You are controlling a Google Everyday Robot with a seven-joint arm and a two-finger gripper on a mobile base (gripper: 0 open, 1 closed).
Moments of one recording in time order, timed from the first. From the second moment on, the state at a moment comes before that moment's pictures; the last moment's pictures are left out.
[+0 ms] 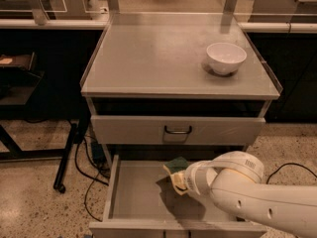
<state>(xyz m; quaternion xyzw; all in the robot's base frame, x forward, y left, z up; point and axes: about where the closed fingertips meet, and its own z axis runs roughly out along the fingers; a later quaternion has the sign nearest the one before) 0.476 -0.082 0.602 -0.22 0.92 0.10 0.30</state>
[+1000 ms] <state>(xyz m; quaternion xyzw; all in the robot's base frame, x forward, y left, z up) 0.536 -0.062 0.549 -0.22 0.91 0.13 0.31</state>
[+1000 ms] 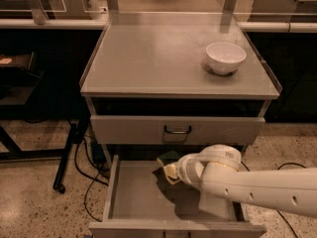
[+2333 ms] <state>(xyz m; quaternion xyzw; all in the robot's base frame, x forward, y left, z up) 0.480 -0.104 0.437 -0.16 0.95 0.12 0.22</state>
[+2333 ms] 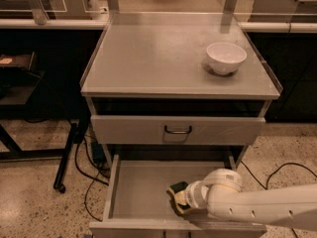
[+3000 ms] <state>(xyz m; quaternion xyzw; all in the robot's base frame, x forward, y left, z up) 0.485 -0.104 0.429 -0.15 0.95 0.13 0.22</state>
